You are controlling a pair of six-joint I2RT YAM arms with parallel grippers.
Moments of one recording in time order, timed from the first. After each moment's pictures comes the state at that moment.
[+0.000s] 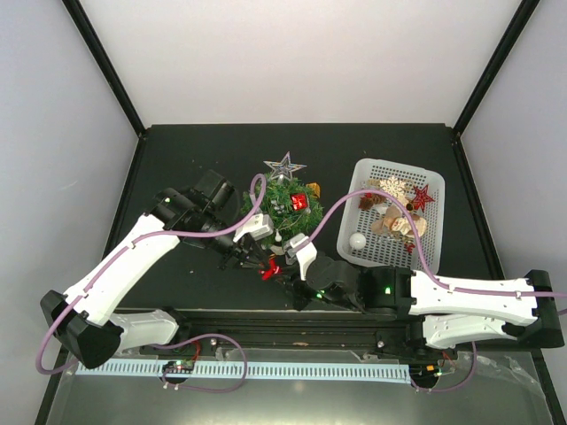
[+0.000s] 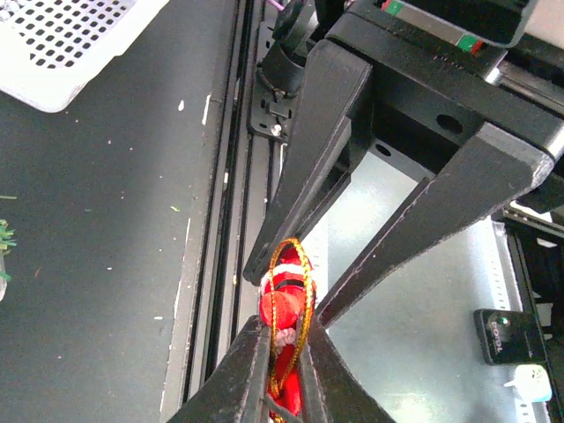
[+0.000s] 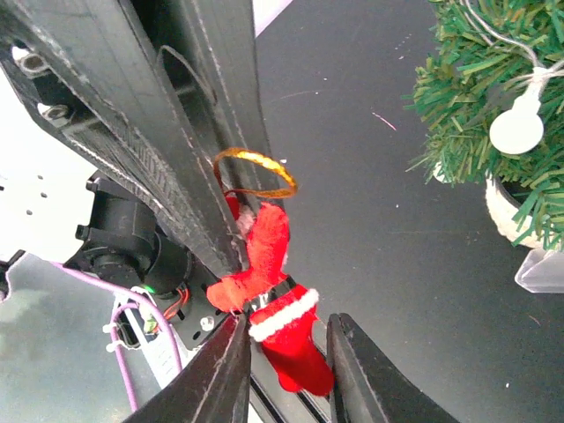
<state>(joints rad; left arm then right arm) -0.59 1.20 1.26 -1.26 0.94 0.52 1.44 1.10 0.96 -0.41 0.28 0.67</state>
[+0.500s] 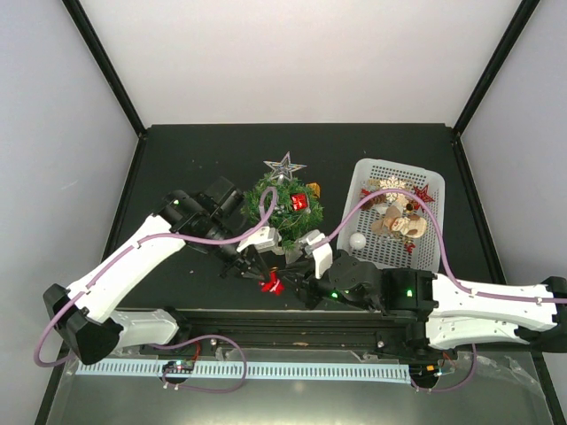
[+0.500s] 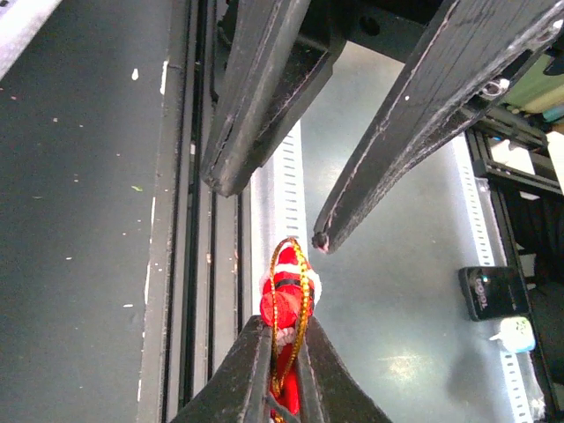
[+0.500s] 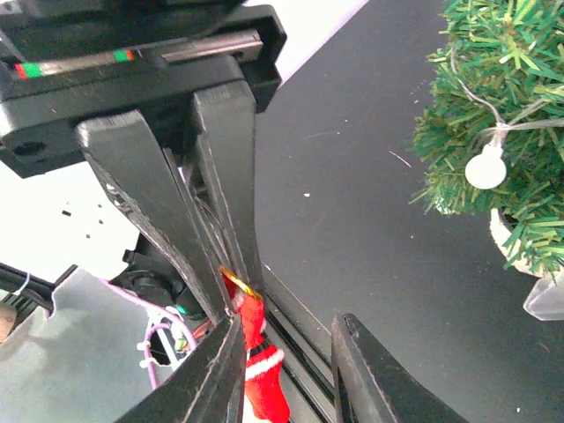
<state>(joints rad) -0.66 1.22 1.26 -1.32 0.91 0.58 1.44 0.97 0.90 -0.37 0.29 0.65</state>
